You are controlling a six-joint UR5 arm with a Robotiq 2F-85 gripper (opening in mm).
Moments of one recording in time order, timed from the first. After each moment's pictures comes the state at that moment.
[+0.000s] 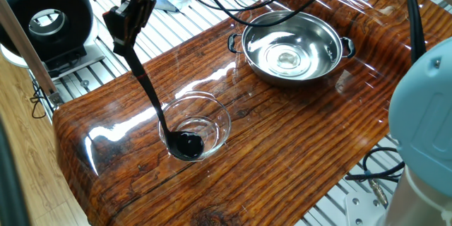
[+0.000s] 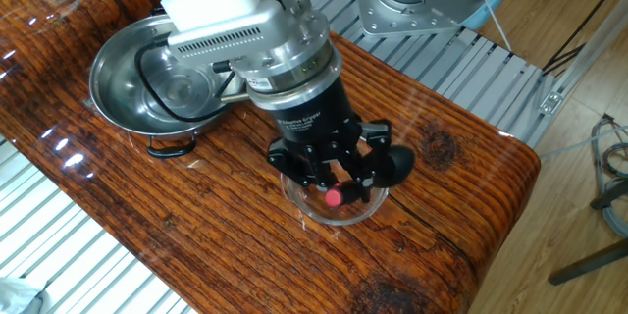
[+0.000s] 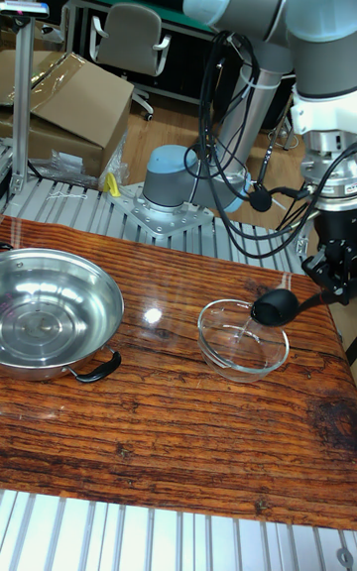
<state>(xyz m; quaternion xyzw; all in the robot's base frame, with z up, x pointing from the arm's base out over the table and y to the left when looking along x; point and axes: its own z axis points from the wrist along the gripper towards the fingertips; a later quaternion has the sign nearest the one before) 0.583 0.247 0.268 -0.27 0.93 0.25 0.07</state>
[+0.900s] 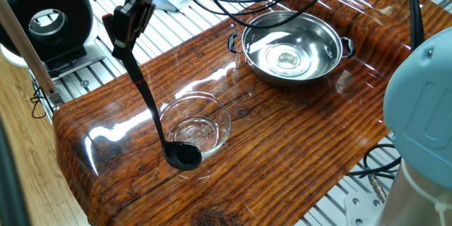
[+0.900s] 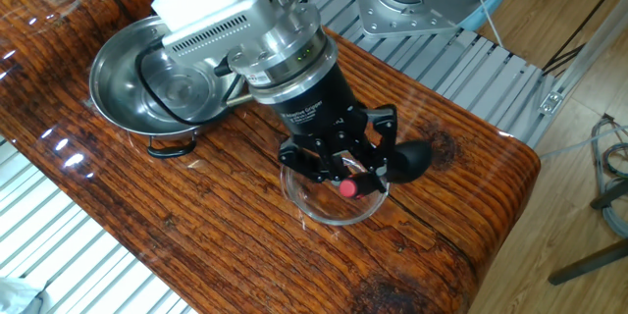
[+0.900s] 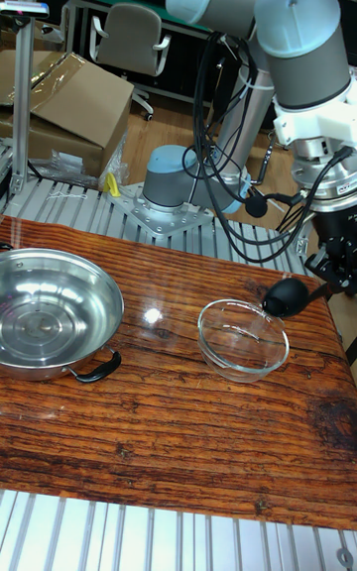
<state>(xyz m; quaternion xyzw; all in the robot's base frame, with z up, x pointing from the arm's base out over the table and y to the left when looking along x) 0.566 0.258 0.278 -0.29 0.90 0.31 0.07</state>
